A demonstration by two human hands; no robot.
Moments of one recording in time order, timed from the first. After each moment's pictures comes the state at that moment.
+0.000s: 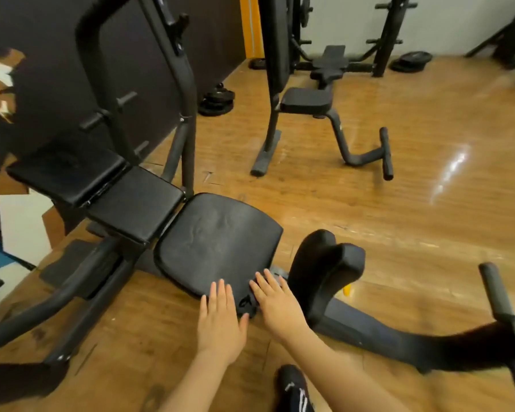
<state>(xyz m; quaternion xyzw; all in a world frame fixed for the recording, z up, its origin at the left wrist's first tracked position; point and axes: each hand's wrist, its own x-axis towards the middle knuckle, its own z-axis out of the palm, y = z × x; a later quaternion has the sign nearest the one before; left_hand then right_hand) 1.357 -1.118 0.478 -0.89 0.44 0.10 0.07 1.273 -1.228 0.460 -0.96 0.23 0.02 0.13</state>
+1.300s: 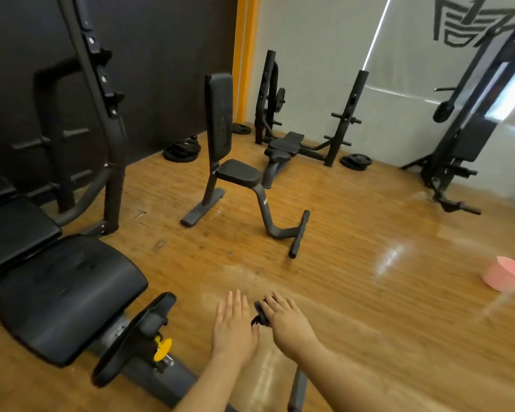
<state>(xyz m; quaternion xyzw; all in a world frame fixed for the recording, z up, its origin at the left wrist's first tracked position) 0.962 -1.477 0.653 -0.88 0.46 0.12 0.00 0.877 -1.577 0.667 -0.97 0.22 0.11 0.03</state>
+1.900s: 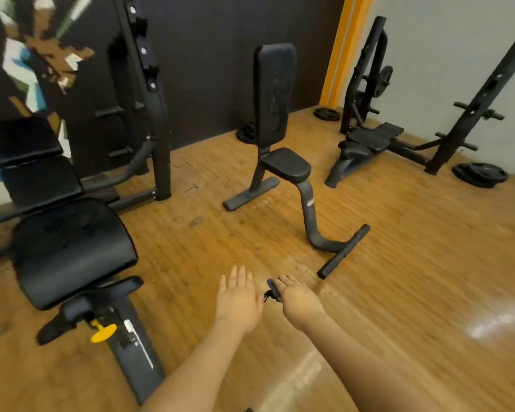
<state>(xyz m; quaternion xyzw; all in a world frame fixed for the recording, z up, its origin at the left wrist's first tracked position) 0.947 -1.816 0.647 -0.95 0.27 0.15 0.00 0.910 -1.959 0.628 -0.99 0.05 0.14 0.07</state>
